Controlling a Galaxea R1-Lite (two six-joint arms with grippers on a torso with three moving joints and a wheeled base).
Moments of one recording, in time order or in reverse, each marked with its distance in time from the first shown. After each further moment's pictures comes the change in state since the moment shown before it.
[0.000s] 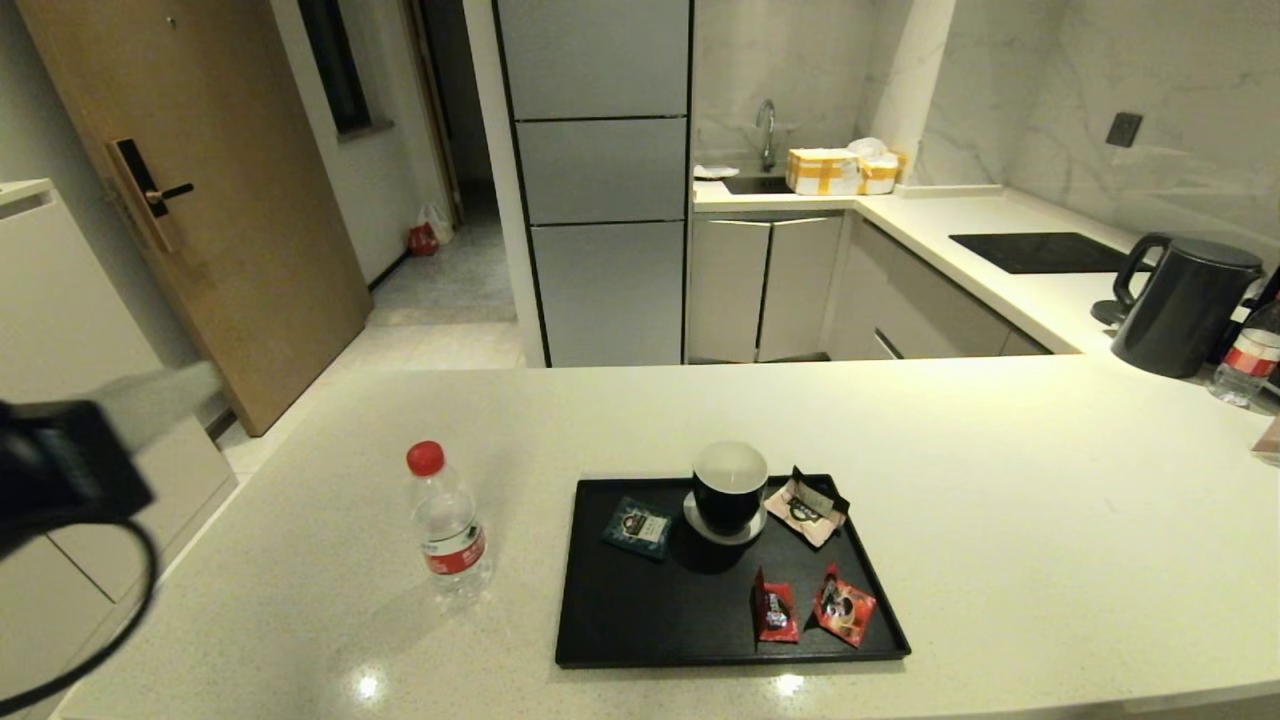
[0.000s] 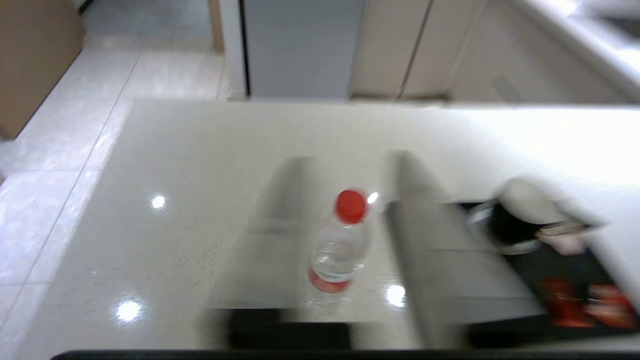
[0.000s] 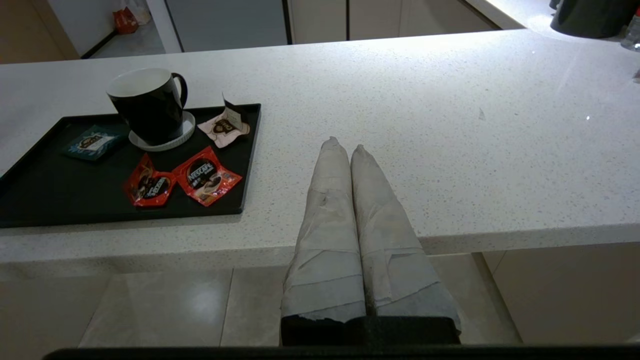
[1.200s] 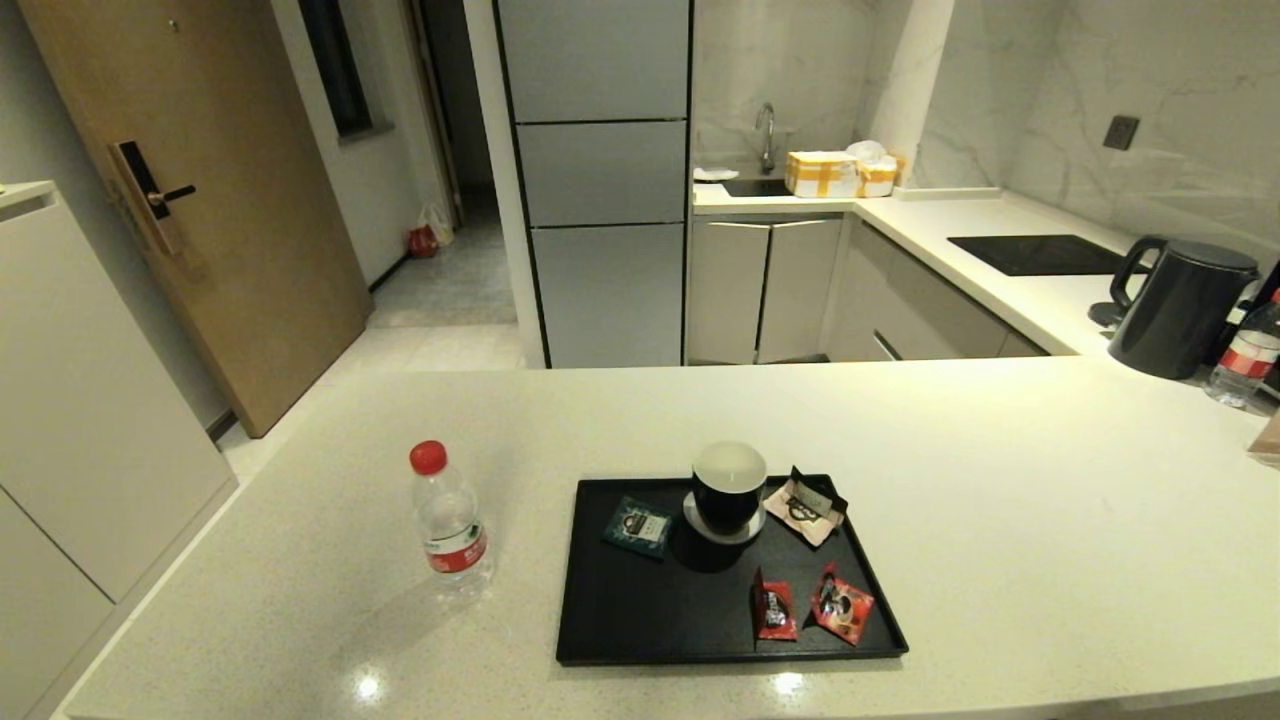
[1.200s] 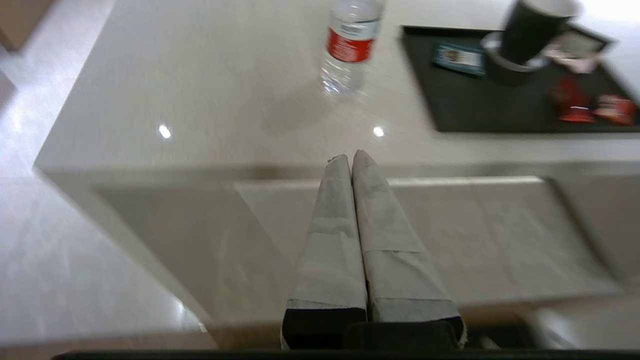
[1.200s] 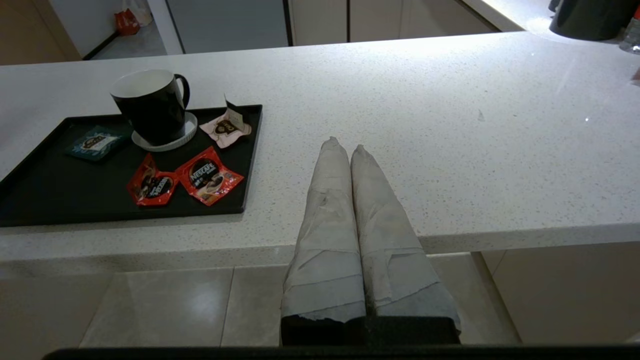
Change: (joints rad) left arm 0.211 -0.936 0.416 0.666 -0.196 0.056; right arm 0.001 0.000 0.000 0.000 0.001 0.000
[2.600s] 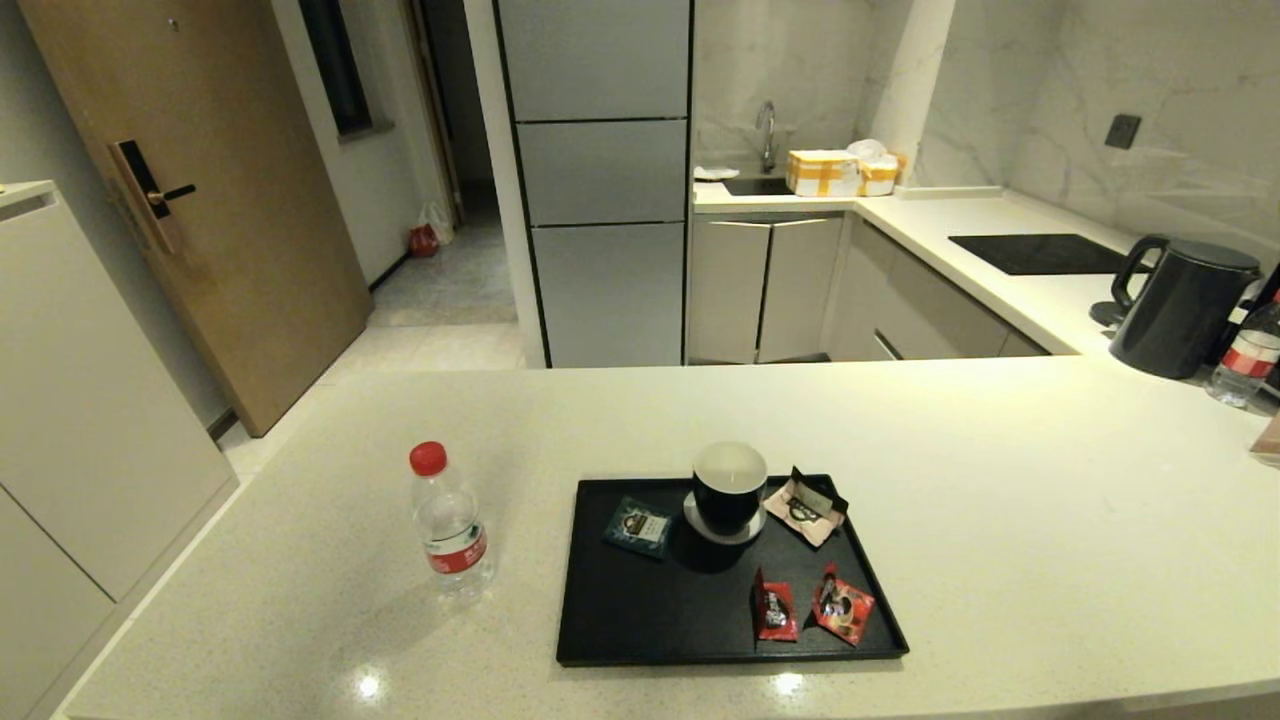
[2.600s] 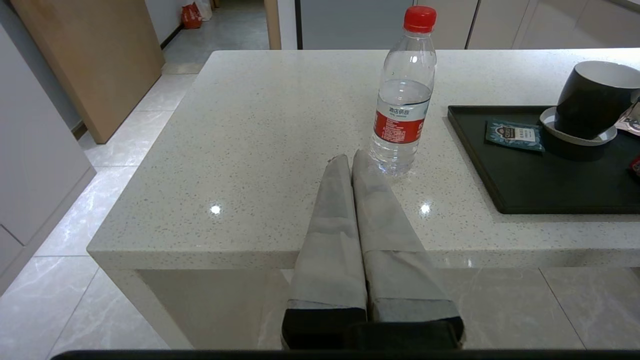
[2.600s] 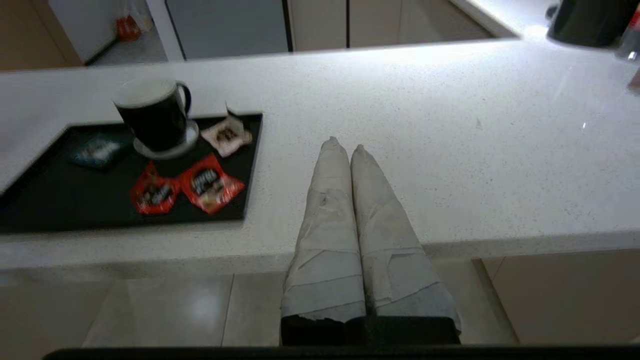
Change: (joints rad) left arm 0.000 -0.002 0.255 -0.464 0.106 0.063; right arm 0.001 0.007 -0.041 0.009 -0.002 0.002
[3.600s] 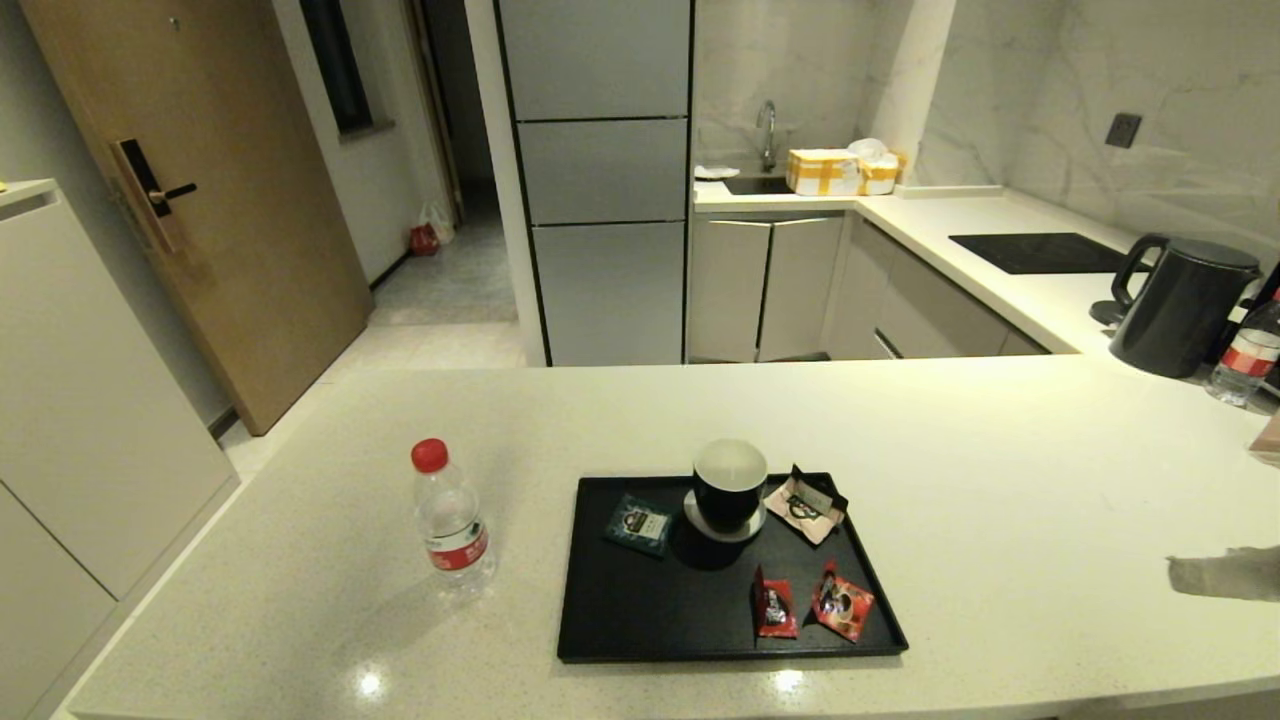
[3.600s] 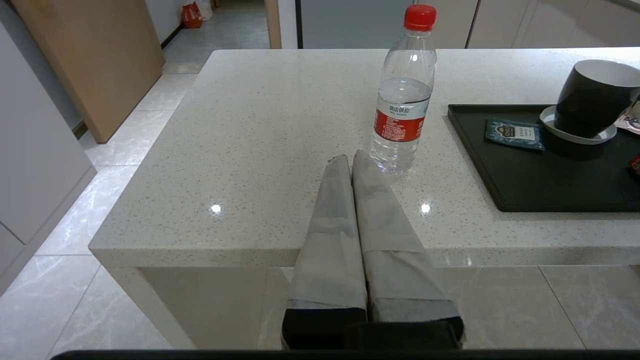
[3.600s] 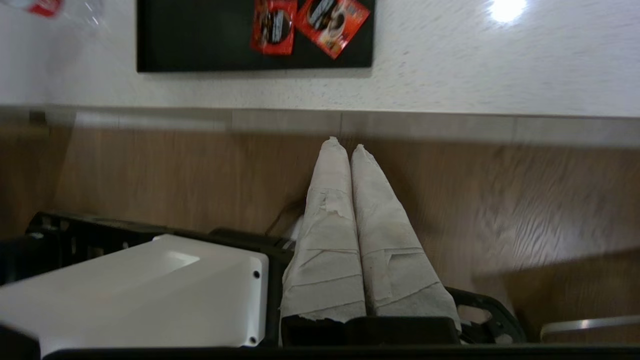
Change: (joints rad) left arm 0.000 0.000 0.000 0.000 0.000 0.000; right arm 0.069 1.184 -0.941 0.692 0.308 0.154
